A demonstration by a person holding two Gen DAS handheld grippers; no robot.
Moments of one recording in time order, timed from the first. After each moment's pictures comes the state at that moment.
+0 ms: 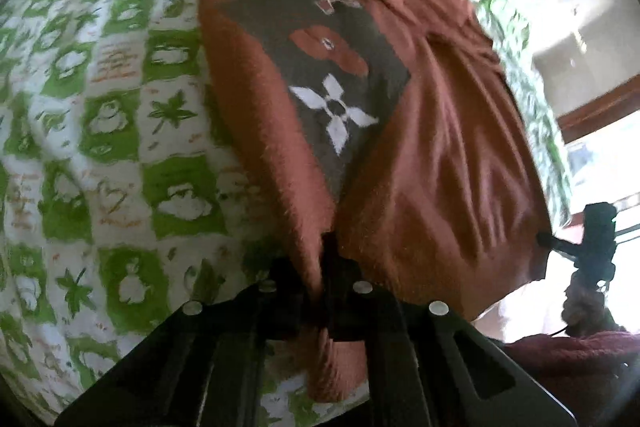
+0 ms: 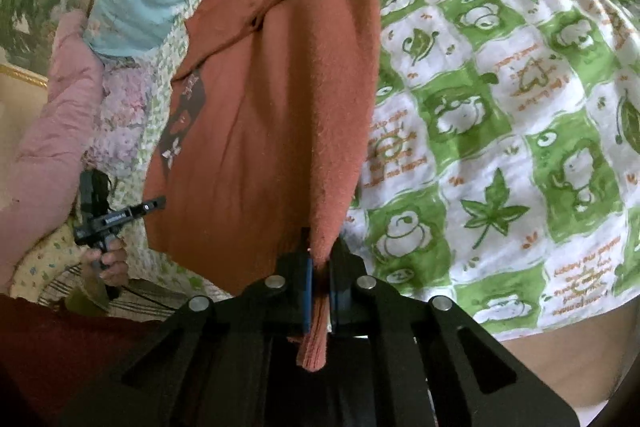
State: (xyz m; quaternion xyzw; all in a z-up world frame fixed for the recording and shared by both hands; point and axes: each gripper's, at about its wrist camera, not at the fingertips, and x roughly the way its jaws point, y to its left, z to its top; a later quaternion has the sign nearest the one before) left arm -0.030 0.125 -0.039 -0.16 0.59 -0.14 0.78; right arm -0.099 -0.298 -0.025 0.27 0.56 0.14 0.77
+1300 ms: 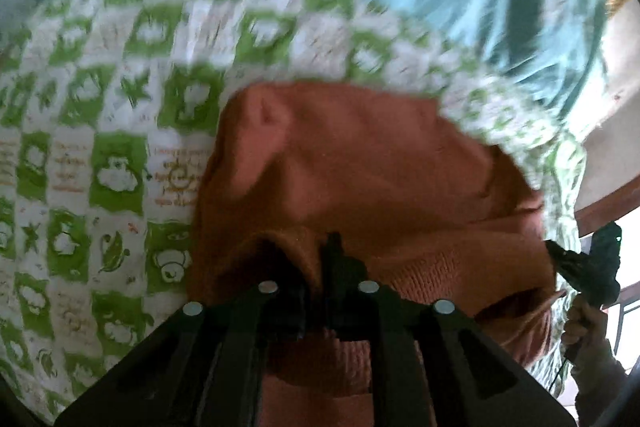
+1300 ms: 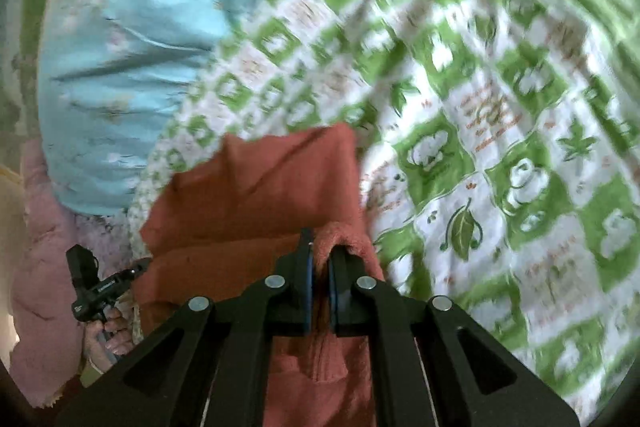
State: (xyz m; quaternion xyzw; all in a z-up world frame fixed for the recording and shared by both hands) left arm 0.344 0.126 -0.028 -0.17 0.54 -0.07 0.82; right arm 0.264 -0.370 -0.010 0.31 0.49 0.08 0.81
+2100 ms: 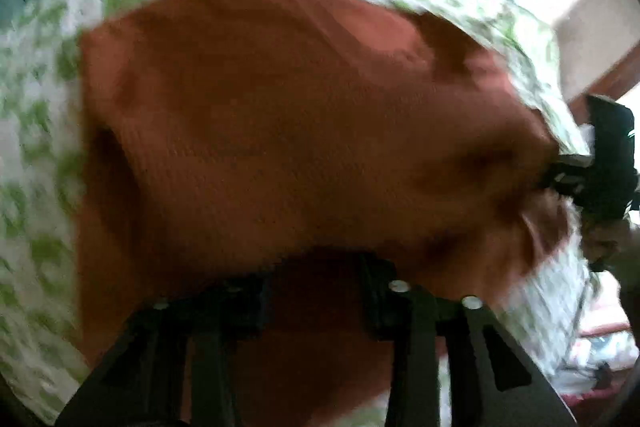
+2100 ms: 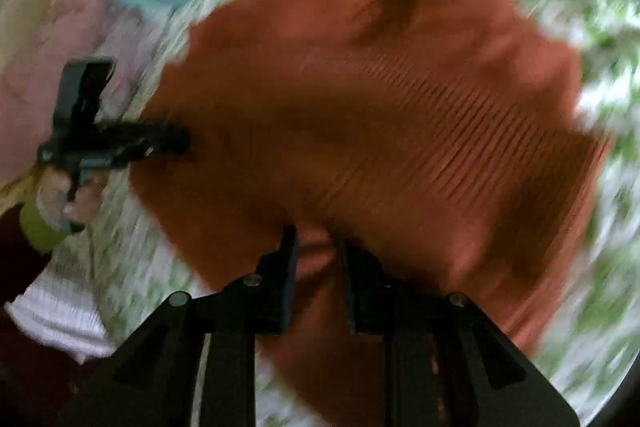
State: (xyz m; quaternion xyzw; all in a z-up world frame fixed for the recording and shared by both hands) left arm 0.296 0.051 -0.035 -0.03 0.58 -0.15 0.80; right arm 0.245 -0.264 -0.009 0.05 0.56 0.25 0.79
